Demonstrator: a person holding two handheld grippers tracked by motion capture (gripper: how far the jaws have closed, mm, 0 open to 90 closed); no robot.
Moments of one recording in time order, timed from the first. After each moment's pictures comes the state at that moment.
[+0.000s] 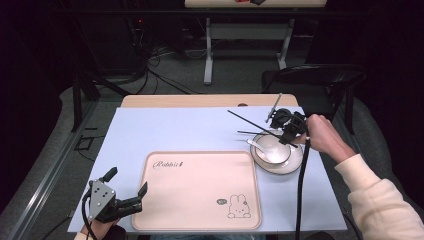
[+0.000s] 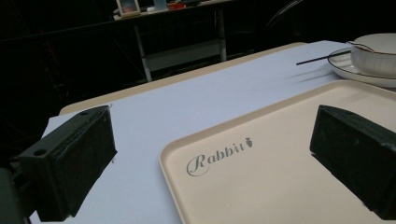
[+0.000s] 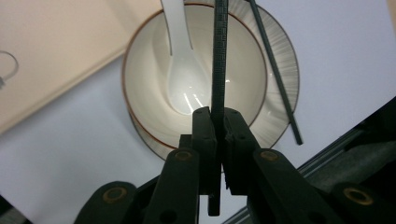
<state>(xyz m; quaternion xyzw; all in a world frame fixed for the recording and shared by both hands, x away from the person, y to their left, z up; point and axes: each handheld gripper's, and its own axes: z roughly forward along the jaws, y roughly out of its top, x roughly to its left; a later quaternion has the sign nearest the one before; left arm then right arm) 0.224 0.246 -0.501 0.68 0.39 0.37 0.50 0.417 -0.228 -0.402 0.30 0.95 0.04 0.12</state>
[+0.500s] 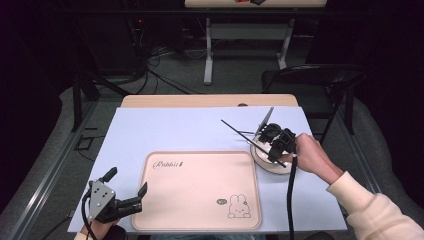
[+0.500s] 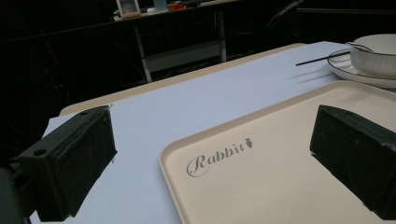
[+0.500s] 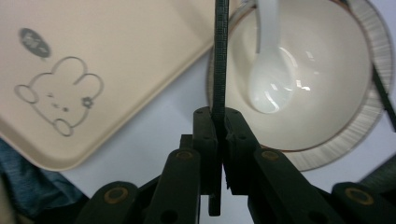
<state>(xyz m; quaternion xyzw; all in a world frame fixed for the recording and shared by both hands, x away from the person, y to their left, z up) 0.224 0.247 -0.501 0.68 0.39 0.37 0.50 0.377 -0.195 -0.416 0.36 0.93 0.06 0.06</state>
